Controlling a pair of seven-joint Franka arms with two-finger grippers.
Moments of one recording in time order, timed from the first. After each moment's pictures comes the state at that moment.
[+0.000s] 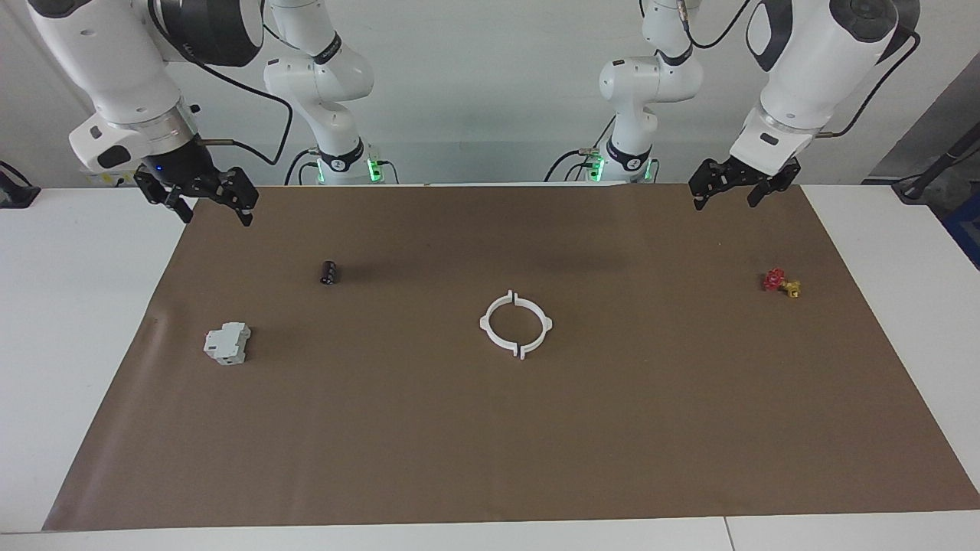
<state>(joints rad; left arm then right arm) -0.03 -0.04 -0.10 -1.66 0.01 1.51 -0.10 0.08 -0.01 -0.14 -1.62 -0.02 1.61 0.03</state>
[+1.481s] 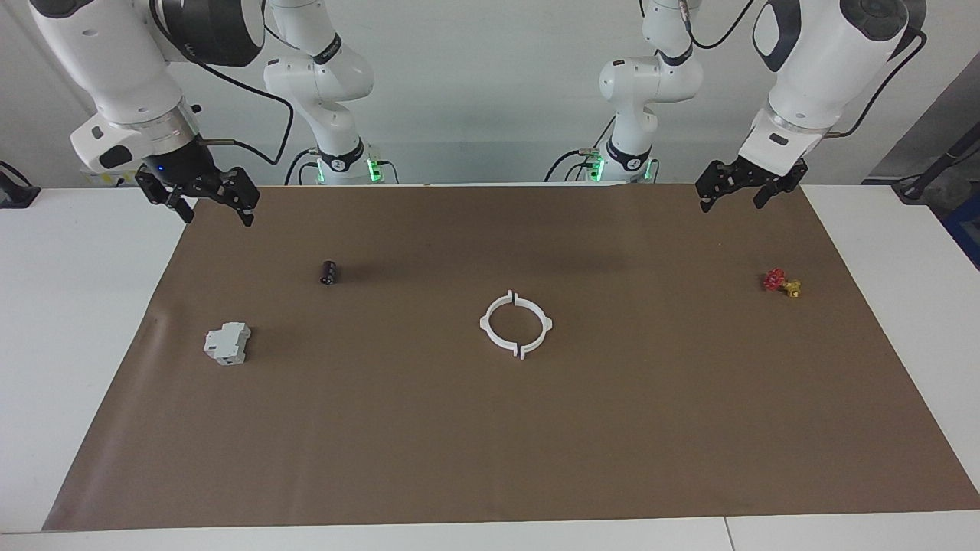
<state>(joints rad) -0.03 -0.04 -0.08 -1.66 0.01 1.54 -0.10 0.08 -0.01 -0.14 -1.62 -0.02 1.61 0.03</state>
